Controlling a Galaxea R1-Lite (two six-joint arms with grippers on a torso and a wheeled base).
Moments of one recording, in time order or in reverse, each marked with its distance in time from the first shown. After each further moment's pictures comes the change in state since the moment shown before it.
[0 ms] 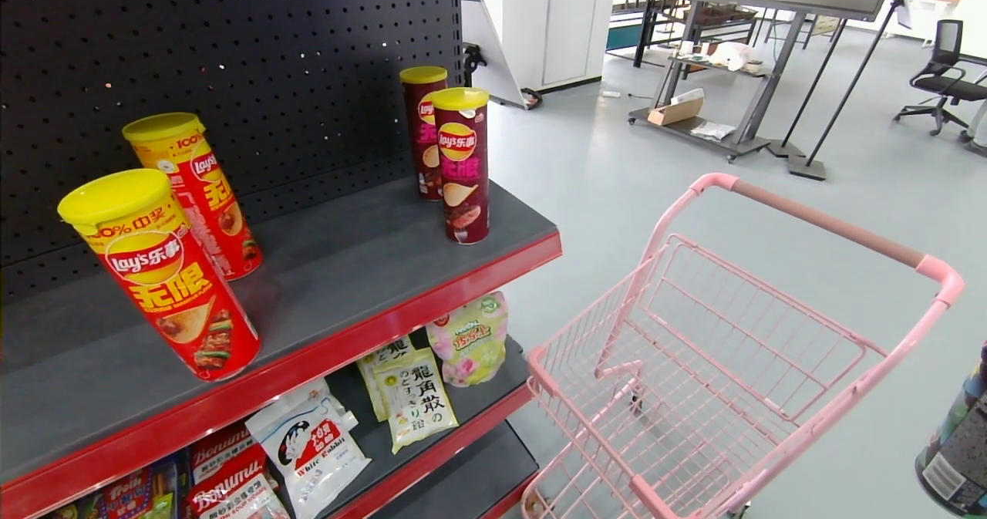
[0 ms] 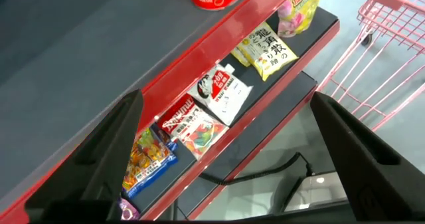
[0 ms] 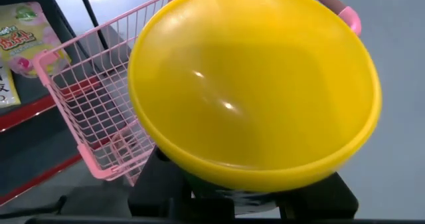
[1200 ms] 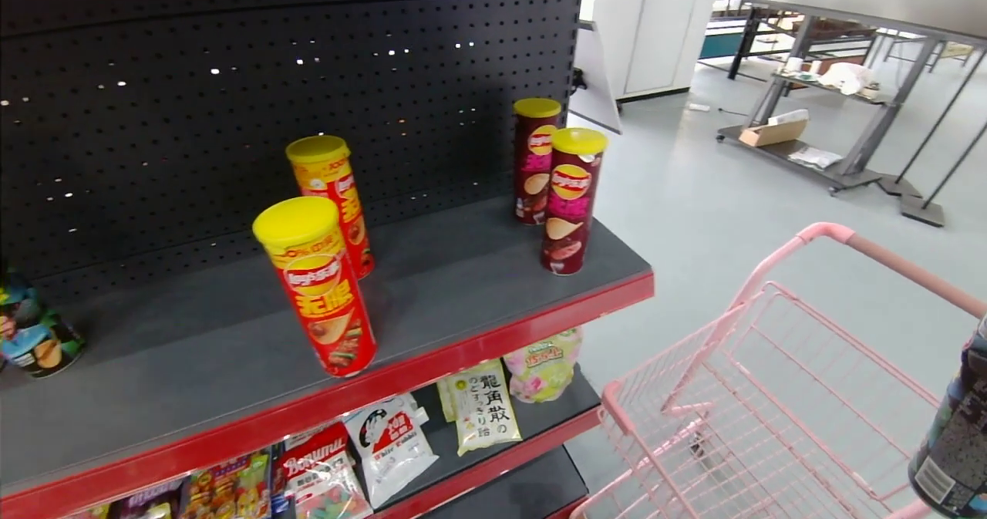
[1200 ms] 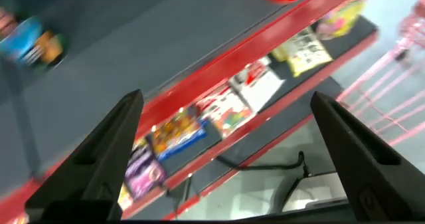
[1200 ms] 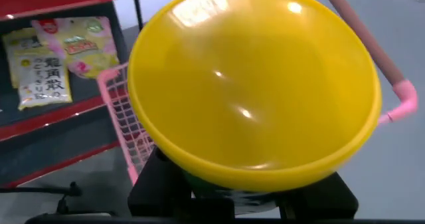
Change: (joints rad) left arm 0.000 -0.004 0.002 0.000 0.000 0.000; right arm 0.002 0.043 0.004 -0.003 0.001 -0.007
